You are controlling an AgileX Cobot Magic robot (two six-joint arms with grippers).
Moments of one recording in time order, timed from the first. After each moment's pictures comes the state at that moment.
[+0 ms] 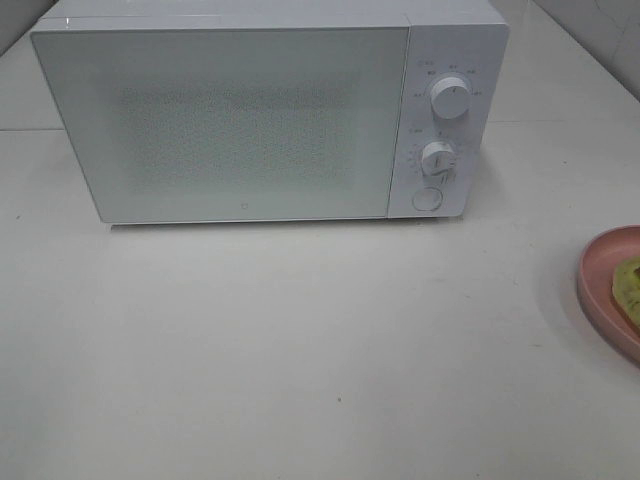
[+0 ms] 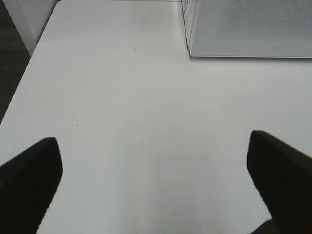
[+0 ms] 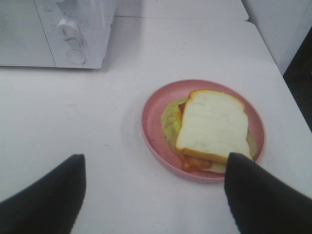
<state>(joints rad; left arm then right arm) -0.08 0.00 -0.52 0.05 1.09 -0.09 0.06 0.00 -0.50 -0.10 1.00 0.04</state>
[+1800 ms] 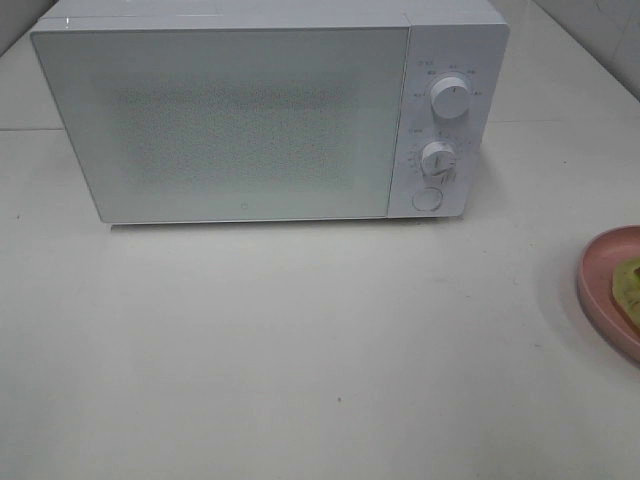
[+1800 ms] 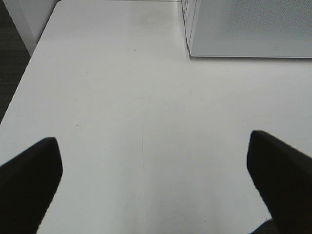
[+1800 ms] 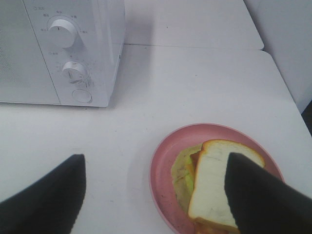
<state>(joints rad) -0.08 0.00 -0.52 0.05 1.09 -0.09 0.06 0.40 -0.52 -0.08 0.62 0.04</state>
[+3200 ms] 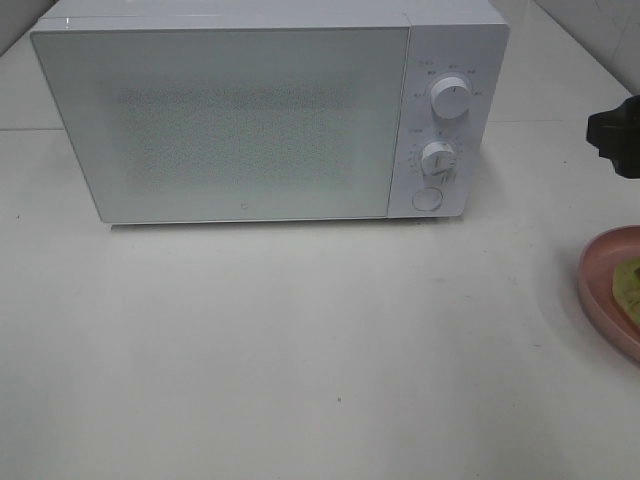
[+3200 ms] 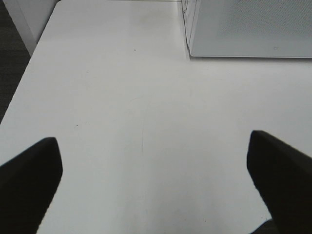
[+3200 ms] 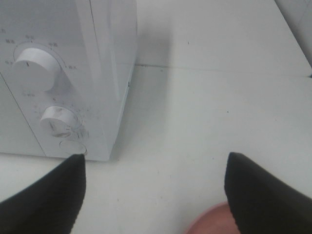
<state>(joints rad) -0.08 0.00 -0.52 0.05 1.09 -0.09 0.06 1.10 -0.48 -0.08 -0.19 0.04</state>
